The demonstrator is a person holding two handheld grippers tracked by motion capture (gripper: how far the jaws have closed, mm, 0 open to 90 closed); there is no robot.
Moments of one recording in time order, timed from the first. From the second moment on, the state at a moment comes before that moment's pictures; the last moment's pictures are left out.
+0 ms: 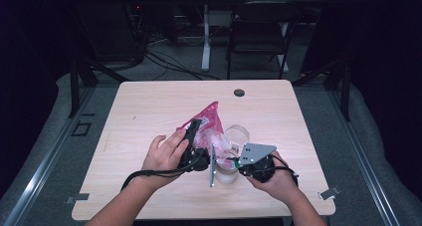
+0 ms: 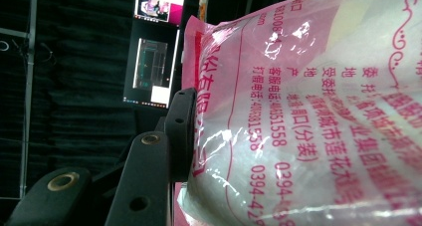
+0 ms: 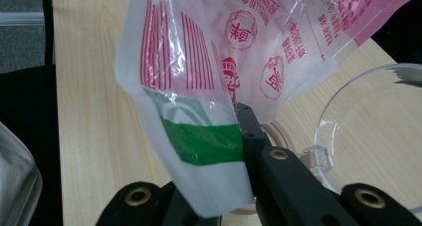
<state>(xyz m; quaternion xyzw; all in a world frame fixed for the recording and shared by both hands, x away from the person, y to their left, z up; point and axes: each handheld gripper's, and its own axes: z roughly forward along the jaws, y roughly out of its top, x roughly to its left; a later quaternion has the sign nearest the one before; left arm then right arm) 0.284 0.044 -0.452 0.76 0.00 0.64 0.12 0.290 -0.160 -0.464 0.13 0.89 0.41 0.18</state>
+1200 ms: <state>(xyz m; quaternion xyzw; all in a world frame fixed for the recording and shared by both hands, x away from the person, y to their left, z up) 0.283 0.042 -0.452 0.76 0.00 0.64 0.12 0.291 -0.162 -0.467 0.14 0.89 0.41 0.18</state>
